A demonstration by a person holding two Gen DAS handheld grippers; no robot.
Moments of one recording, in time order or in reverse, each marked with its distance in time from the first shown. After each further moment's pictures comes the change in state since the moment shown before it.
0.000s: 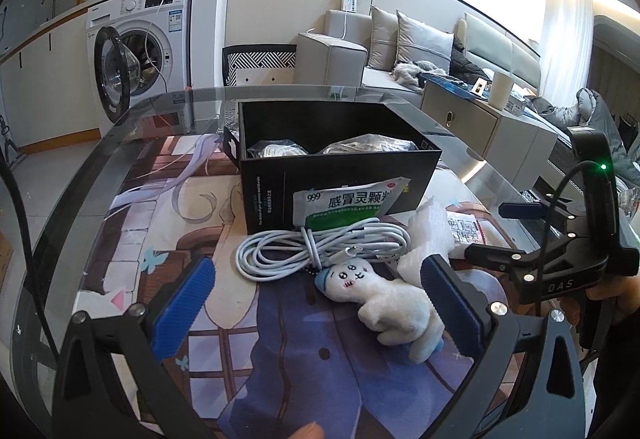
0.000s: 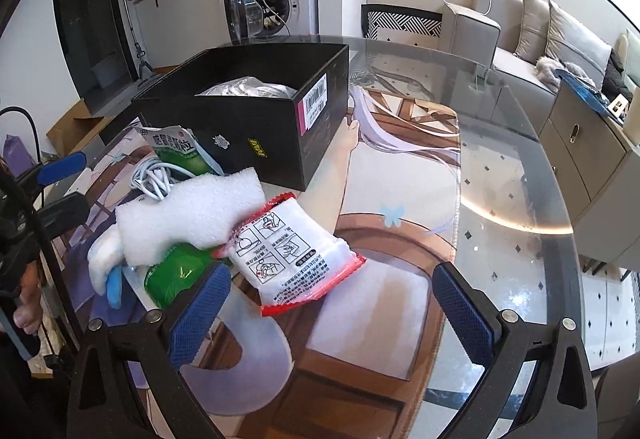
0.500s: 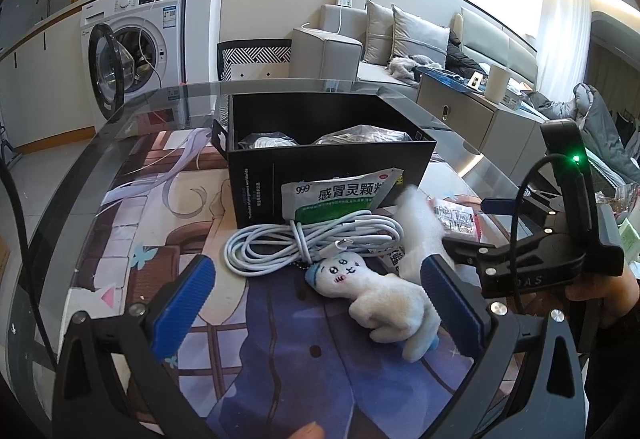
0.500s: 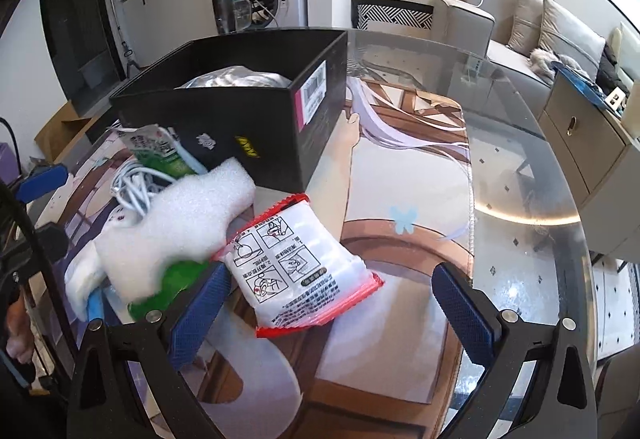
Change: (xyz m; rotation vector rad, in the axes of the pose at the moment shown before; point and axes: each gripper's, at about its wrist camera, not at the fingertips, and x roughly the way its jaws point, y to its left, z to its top) left arm 0.005 -0.003 -0.002 0.007 0.019 -0.012; right arm 0.021 0.005 0.007 0.023 0.016 -0.041
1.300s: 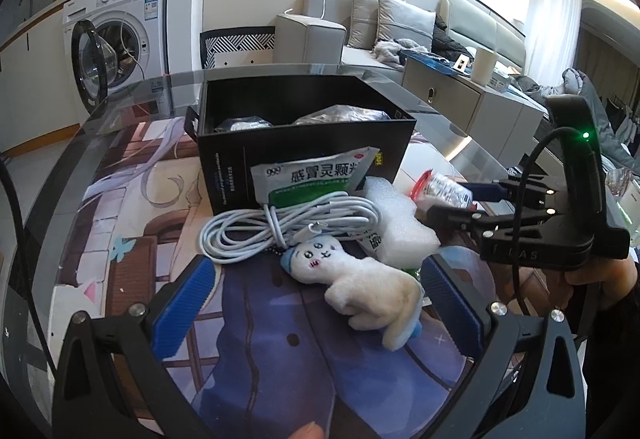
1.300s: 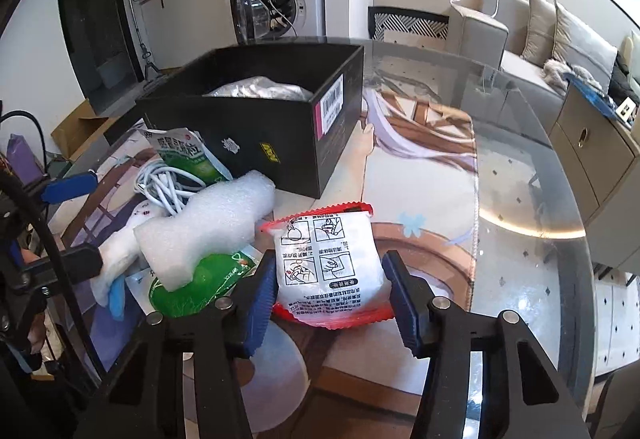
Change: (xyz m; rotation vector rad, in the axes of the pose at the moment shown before) left arm 0.005 -0.009 -0.002 0.031 0.062 -0.051; right arm -0.019 0.001 -0.005 -0.033 -0.048 0.063
